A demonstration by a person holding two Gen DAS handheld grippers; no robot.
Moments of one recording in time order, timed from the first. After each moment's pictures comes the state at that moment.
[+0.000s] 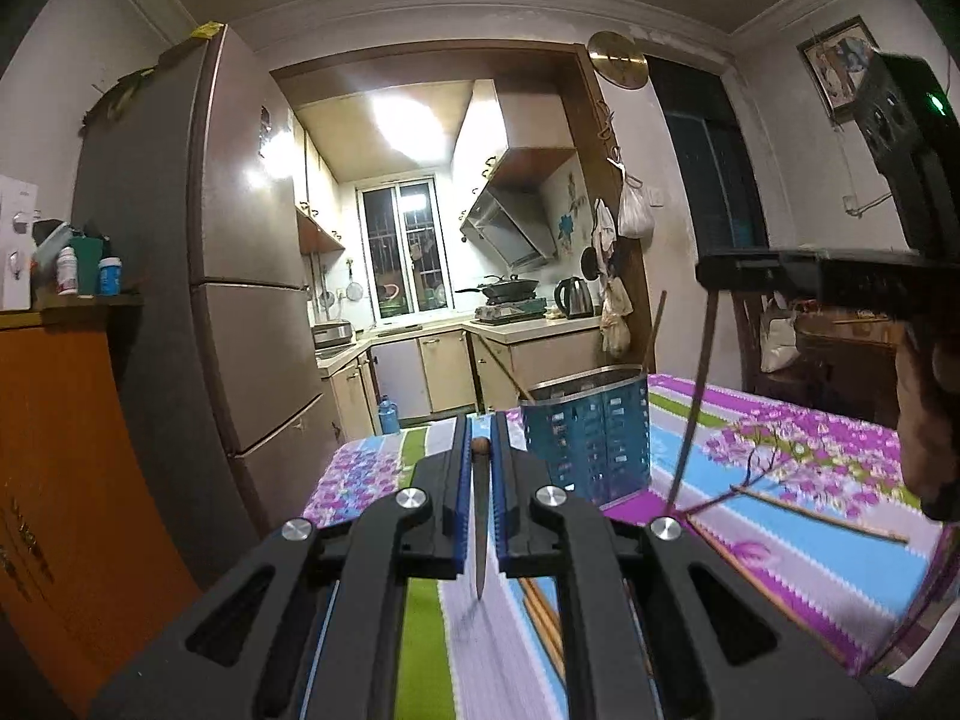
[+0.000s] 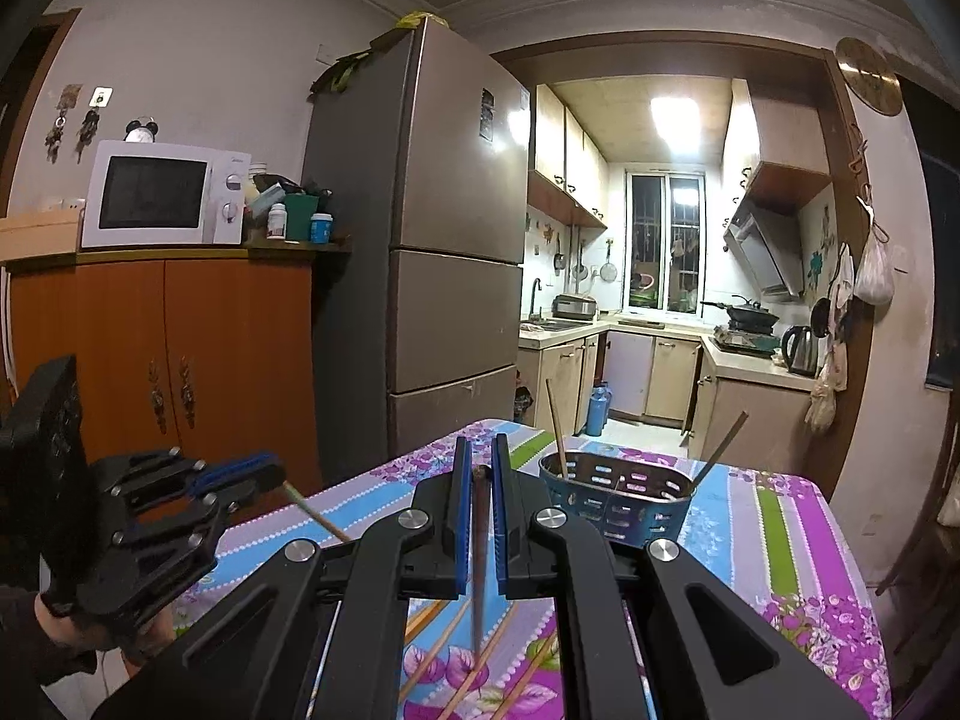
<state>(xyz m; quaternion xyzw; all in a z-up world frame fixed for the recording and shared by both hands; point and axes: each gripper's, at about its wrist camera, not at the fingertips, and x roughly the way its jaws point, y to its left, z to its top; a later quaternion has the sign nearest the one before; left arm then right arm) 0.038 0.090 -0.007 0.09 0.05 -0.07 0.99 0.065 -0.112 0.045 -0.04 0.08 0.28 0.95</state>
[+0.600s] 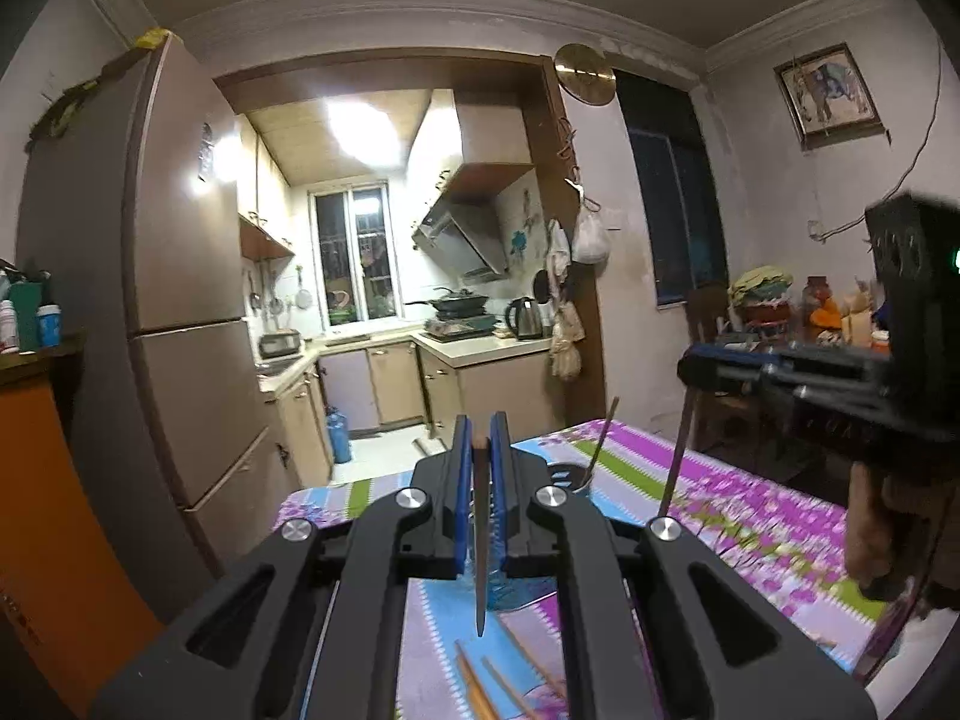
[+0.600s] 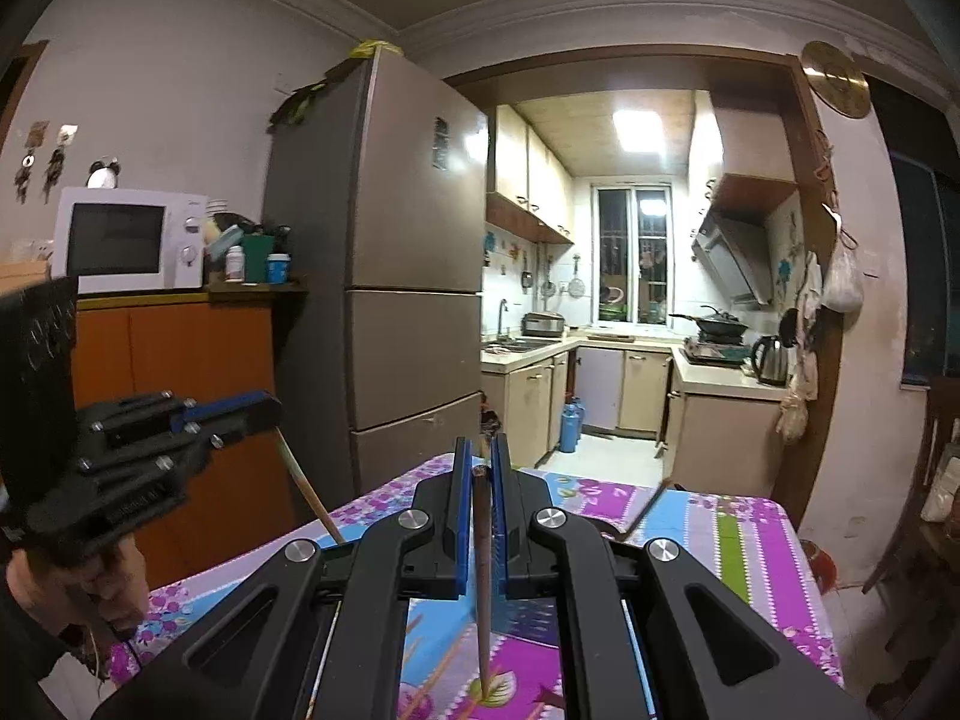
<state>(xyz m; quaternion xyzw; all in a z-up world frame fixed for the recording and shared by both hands) 0.073 0.048 0.087 0.07 0.06 -0.14 0.99 0.092 -0.160 0.096 -0.01 0.06 0.25 0.97</state>
